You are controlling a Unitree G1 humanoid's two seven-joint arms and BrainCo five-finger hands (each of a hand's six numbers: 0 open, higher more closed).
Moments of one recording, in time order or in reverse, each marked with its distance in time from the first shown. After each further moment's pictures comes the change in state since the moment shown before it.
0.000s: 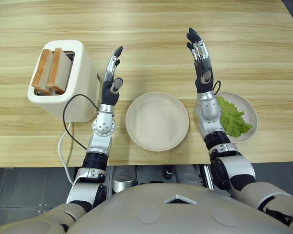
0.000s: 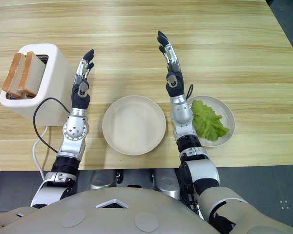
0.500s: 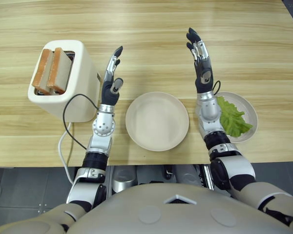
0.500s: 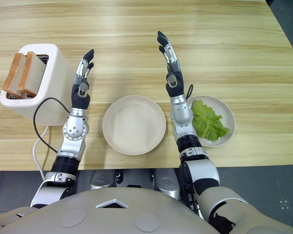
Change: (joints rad) left arm 0.017 0.009 0.003 -0.054 0.043 0.010 0.012; right arm -0.001 0.003 0.000 0.001 -0.001 -0.001 0.001
